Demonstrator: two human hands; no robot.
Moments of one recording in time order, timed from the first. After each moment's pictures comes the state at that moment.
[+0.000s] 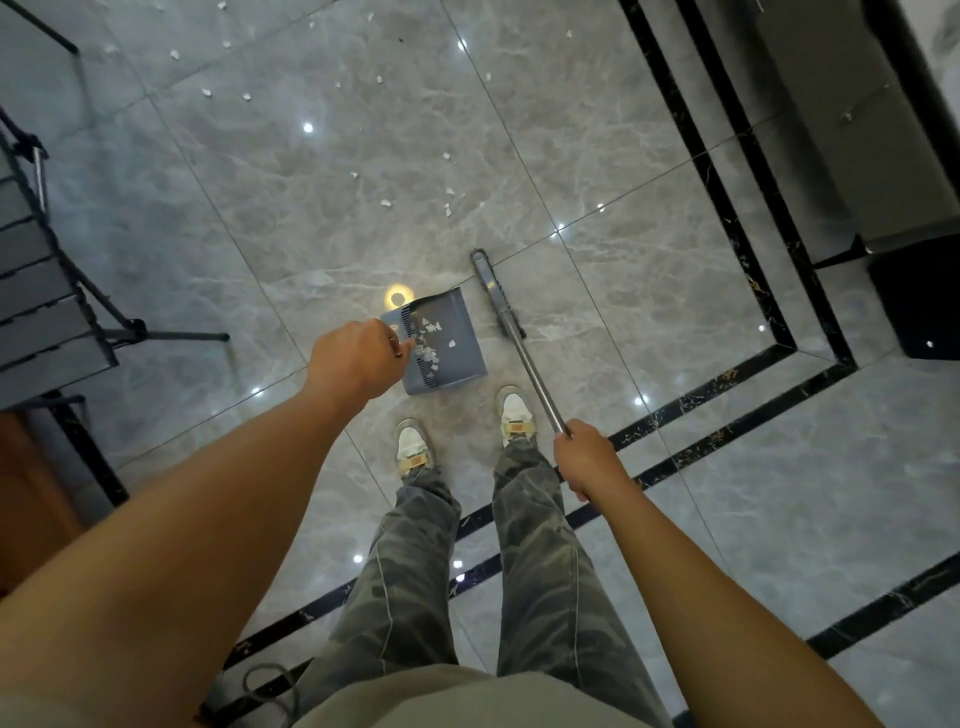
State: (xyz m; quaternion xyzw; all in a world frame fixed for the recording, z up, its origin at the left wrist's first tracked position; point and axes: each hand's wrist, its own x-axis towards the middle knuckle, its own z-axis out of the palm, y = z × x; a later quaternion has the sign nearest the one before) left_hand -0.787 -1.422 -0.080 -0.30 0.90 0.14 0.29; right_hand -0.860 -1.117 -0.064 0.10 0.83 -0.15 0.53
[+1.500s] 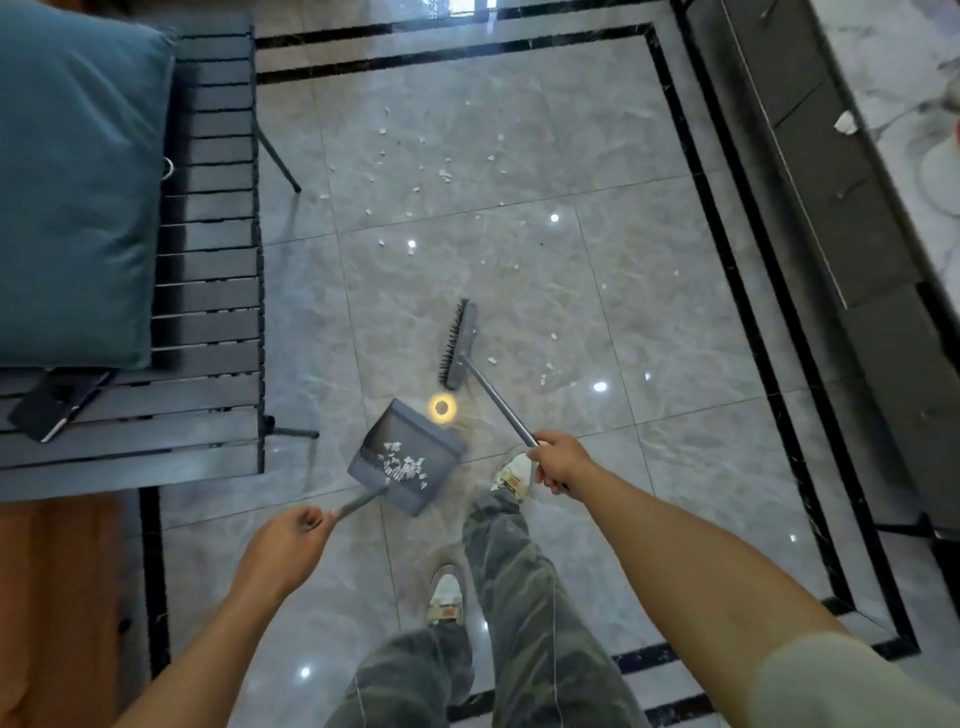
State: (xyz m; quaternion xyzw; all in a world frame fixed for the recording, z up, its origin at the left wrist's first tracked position) left_hand -0.607 -1.592 -0.027 -0.60 0.69 0.35 0.20; right_hand -0.963 -1.444 -0.080 -0.01 0.80 -0.17 0.58
